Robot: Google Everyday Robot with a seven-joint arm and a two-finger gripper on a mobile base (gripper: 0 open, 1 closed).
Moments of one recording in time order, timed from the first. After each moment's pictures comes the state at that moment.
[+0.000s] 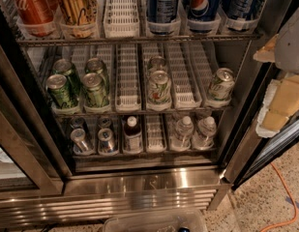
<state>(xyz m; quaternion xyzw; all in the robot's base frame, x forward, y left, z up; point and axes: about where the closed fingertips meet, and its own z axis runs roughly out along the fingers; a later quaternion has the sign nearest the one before) 0.438 -0.217 0.976 -0.60 0.78 -0.03 0.16</state>
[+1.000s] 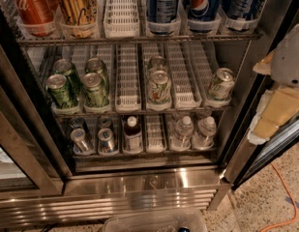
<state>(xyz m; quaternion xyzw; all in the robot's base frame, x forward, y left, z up) 0.442 -0.219 0.950 -0.57 0.80 -0.01 0.17</state>
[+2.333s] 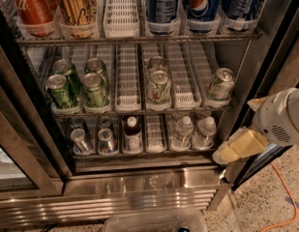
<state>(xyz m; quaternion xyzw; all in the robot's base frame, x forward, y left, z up) 0.442 -0.207 0.868 -0.41 0.86 0.05 0.31</state>
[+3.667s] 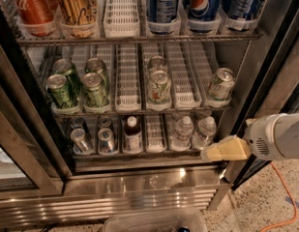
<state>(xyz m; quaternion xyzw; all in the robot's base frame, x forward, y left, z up) 0.460 -0.210 0.810 -0.27 0.89 0.11 0.35</state>
